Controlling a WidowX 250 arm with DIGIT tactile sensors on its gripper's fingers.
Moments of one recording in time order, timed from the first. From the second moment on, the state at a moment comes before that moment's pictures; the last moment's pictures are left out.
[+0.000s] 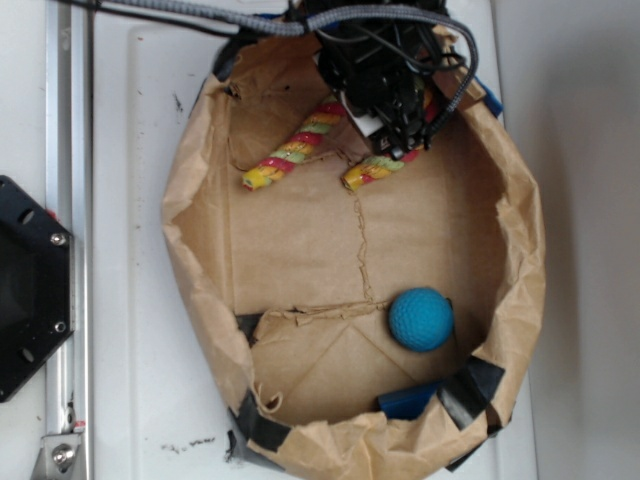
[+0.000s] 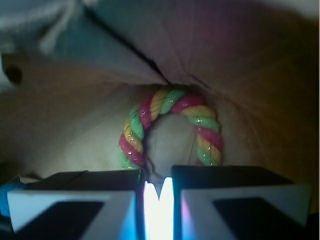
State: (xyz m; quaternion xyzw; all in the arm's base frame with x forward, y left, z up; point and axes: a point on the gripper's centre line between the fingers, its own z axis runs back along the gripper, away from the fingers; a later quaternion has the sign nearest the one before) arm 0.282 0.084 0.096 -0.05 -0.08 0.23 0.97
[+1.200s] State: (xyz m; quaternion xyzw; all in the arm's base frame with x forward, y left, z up) arm 0.296 0.059 0.072 -0.05 -0.08 0.20 0.97
